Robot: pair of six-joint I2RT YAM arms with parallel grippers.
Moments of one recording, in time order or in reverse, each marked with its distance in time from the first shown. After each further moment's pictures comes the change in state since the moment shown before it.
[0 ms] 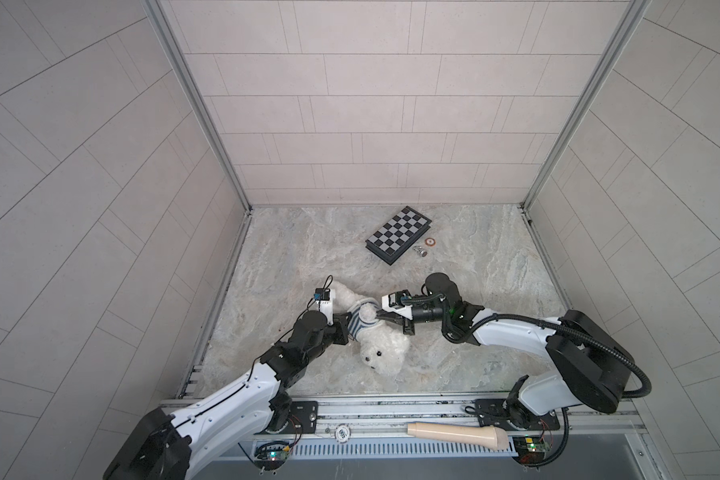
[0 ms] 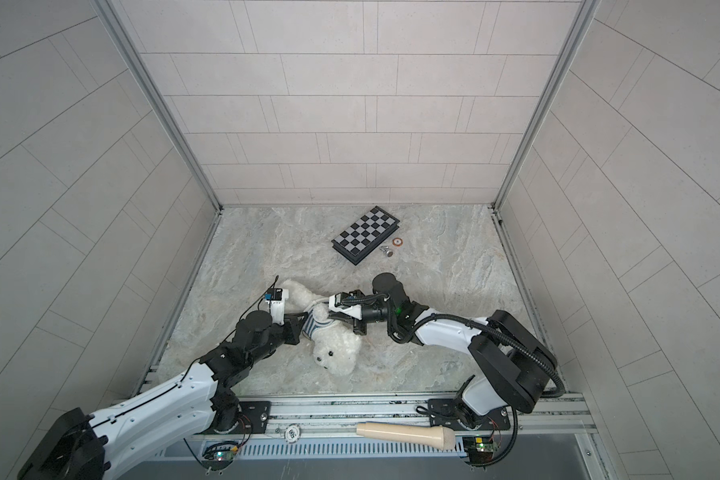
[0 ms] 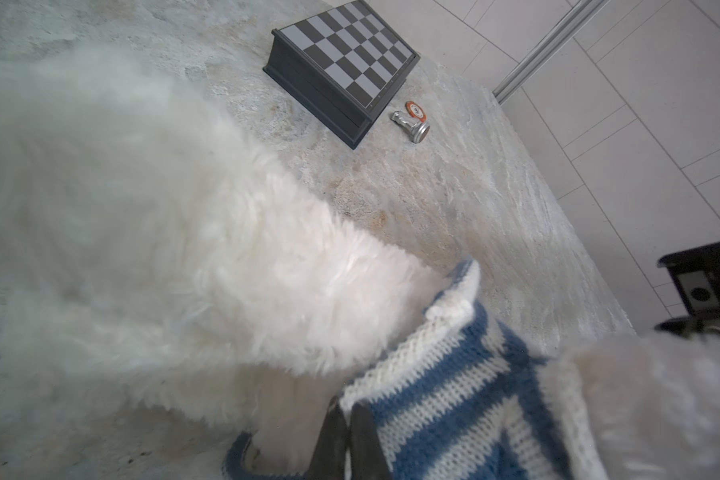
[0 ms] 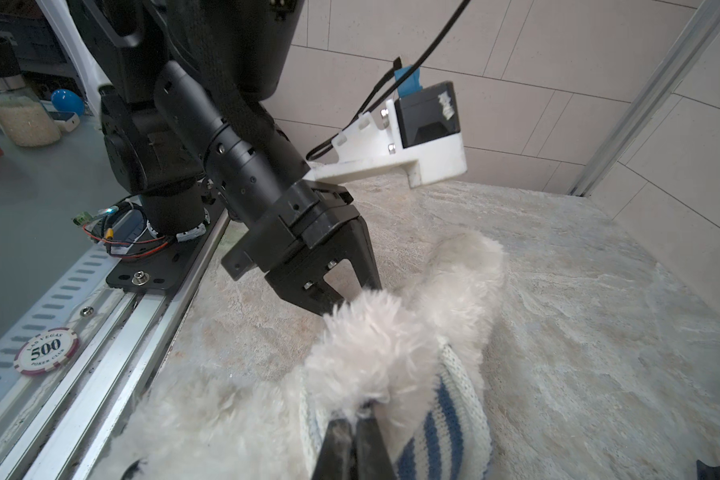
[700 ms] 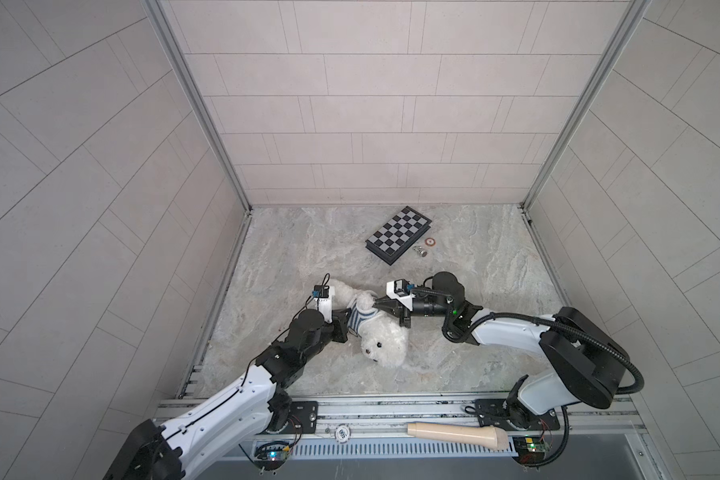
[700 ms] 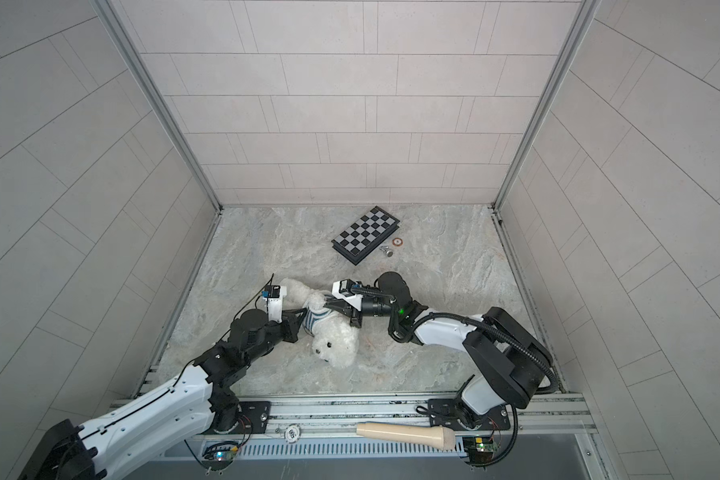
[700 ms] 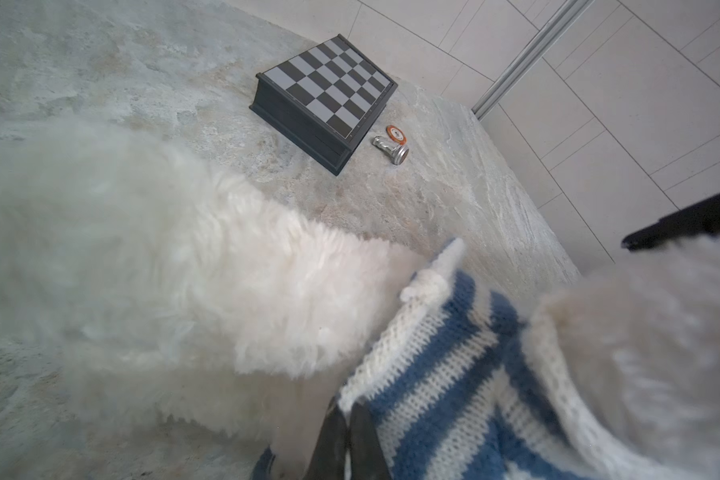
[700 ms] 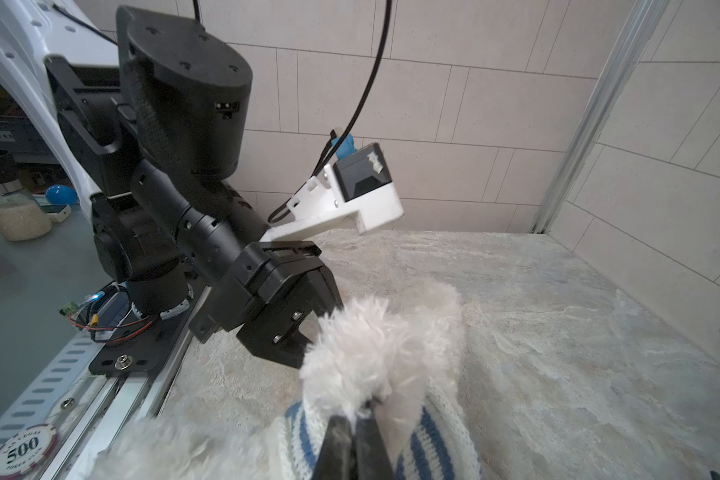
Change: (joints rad) left arm 0.000 -0.103 0.008 -0.029 0.032 0.040; right arm -0.014 0.031 0.015 0.223 0.010 0.198
